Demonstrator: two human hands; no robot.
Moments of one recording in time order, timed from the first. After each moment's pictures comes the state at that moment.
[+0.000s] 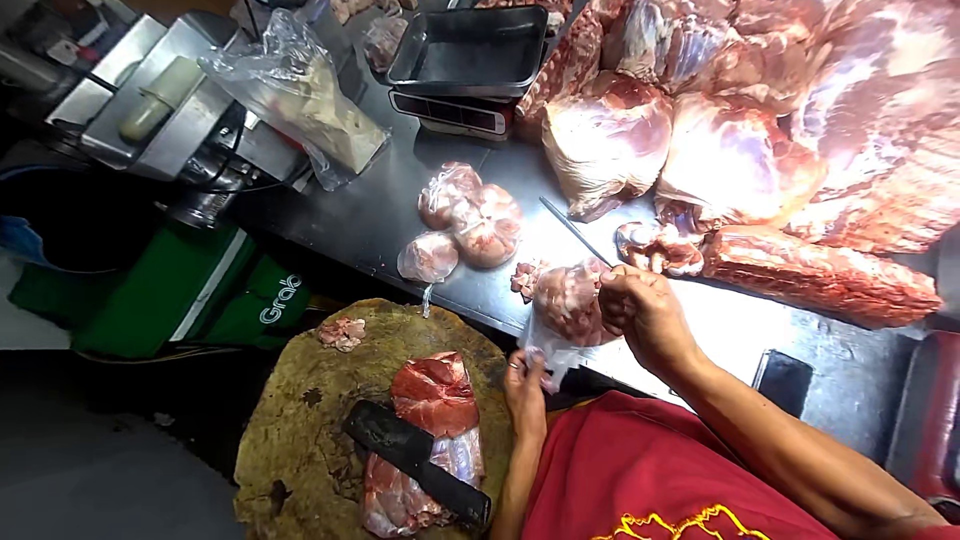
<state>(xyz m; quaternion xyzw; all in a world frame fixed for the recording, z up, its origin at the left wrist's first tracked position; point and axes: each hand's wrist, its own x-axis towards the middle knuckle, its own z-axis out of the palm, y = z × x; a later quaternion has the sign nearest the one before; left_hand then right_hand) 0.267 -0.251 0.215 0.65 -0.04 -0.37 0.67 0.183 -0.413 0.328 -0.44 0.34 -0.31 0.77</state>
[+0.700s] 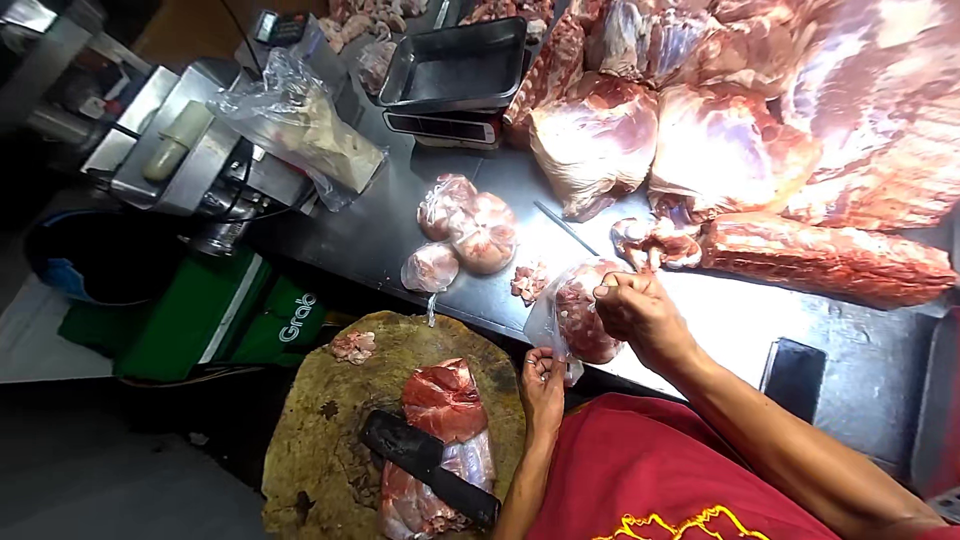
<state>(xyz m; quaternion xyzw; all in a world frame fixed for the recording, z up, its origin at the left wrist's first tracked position) 0.257 -0.255 0.220 0.72 -0.13 -0.41 0.54 0.171 -0.413 0.322 -0.47 0.28 -0.31 0.78</state>
